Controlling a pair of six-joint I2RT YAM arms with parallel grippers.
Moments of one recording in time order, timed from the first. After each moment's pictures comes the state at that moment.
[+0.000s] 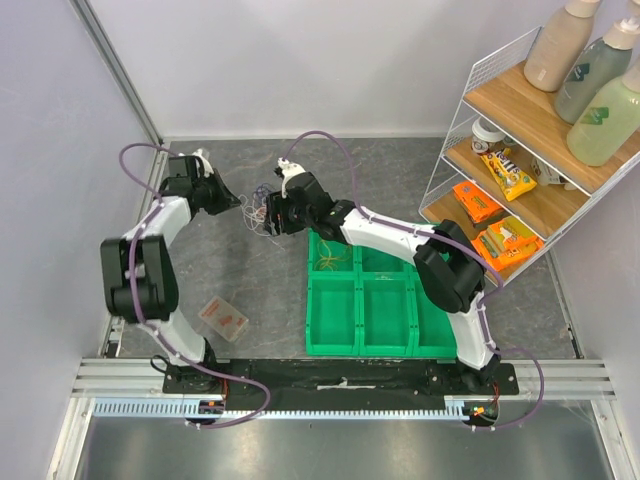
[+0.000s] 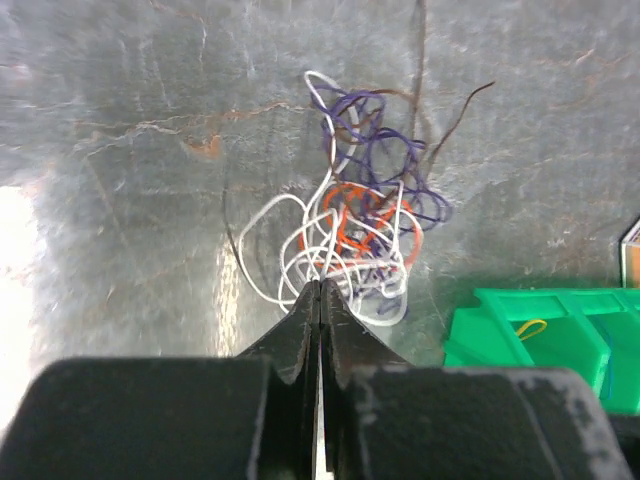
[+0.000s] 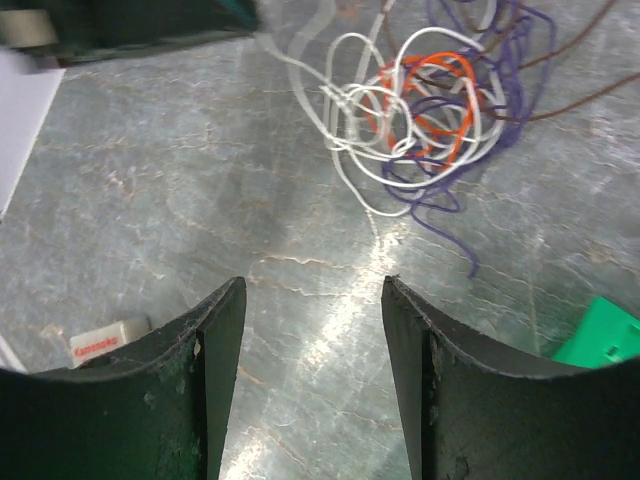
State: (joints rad) left arm 0.08 1.77 1.18 -0.23 0.40 -0.40; right arm 0.86 2.06 1.61 -0.09 -0.05 0.47
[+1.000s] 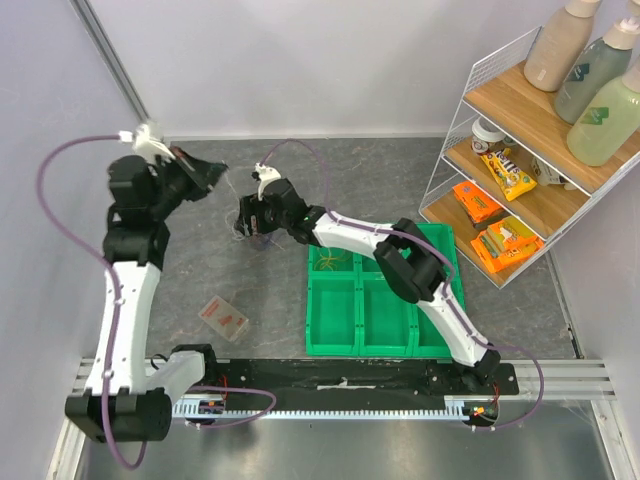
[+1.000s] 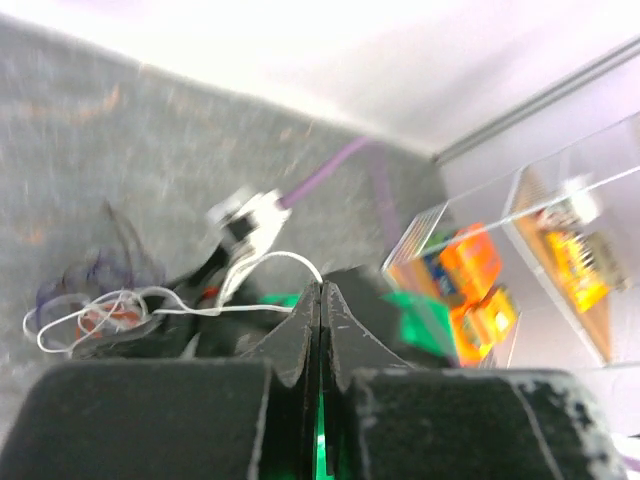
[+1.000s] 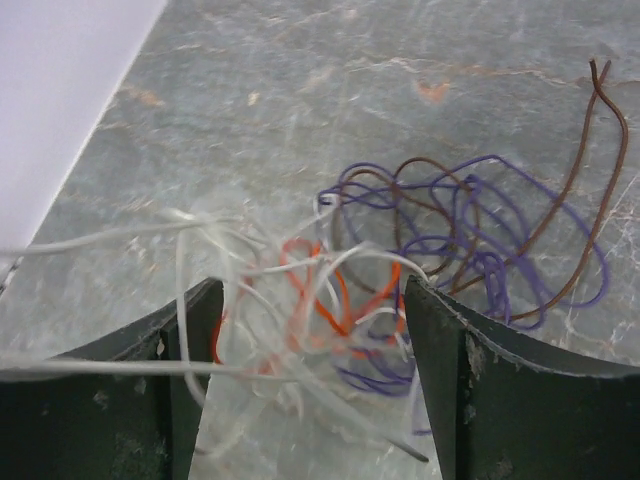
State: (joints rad) left arm 0.04 1.04 1.10 -0.30 0.44 -0.59; right arm 0.89 2.32 1.82 0.08 -0.08 0.47
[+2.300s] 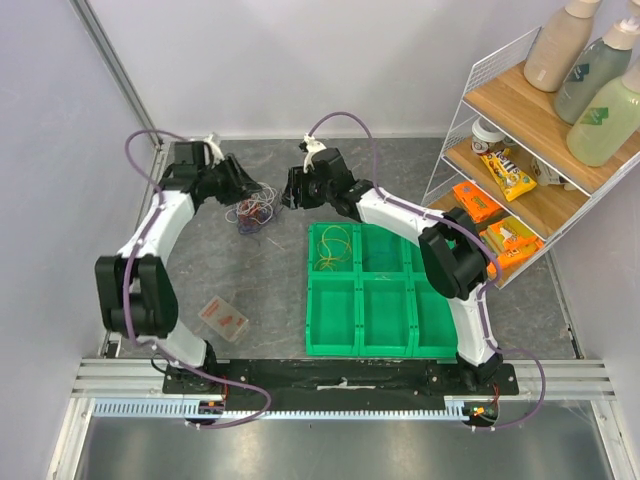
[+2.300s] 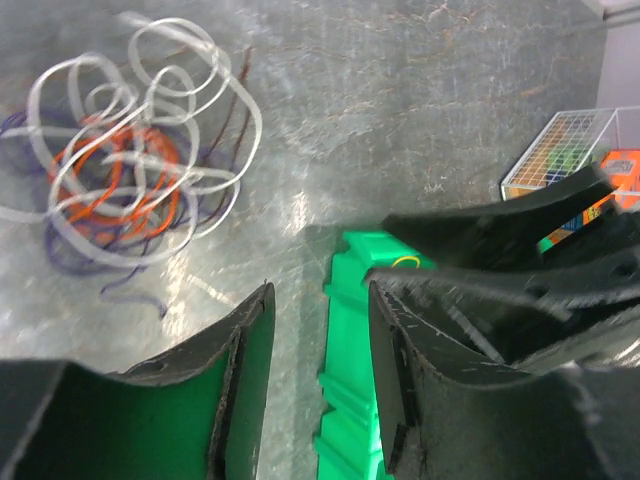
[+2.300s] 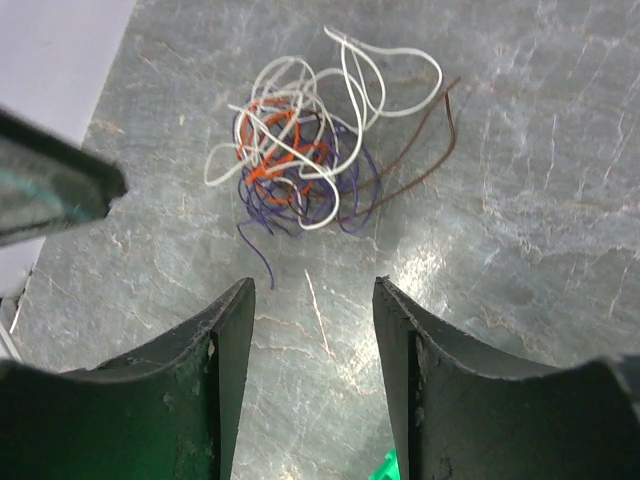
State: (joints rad) left arm 0.00 1.55 1.22 -0.41 0.47 -0.51; right arm 0.69 2.12 1.69 -0.06 -0.19 0.48
